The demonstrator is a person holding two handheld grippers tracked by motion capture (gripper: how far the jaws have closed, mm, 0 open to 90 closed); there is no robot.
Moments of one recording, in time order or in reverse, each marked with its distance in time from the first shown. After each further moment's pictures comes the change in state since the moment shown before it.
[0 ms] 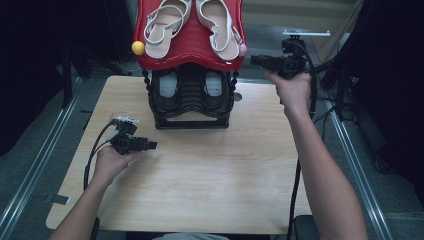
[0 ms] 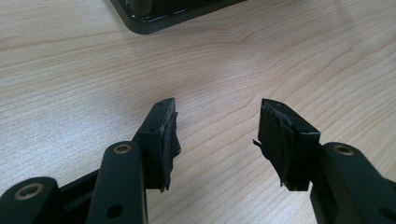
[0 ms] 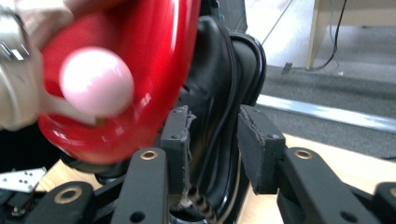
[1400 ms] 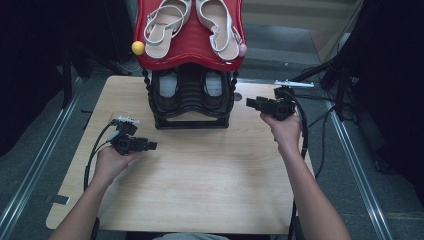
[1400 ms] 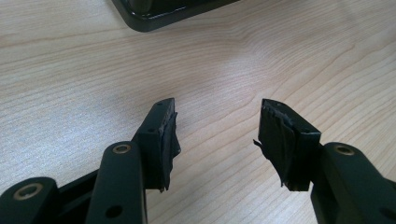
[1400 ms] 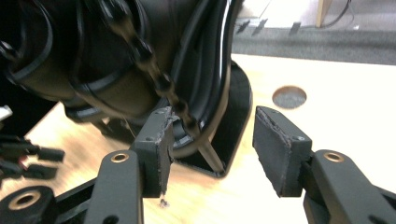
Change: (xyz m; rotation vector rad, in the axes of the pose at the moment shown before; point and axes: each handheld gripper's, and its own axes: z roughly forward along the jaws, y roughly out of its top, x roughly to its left) left arm 0.001 -0.001 0.000 0.008 0.002 0.011; right arm -0.033 -0.115 0.026 0.081 0.014 0.061
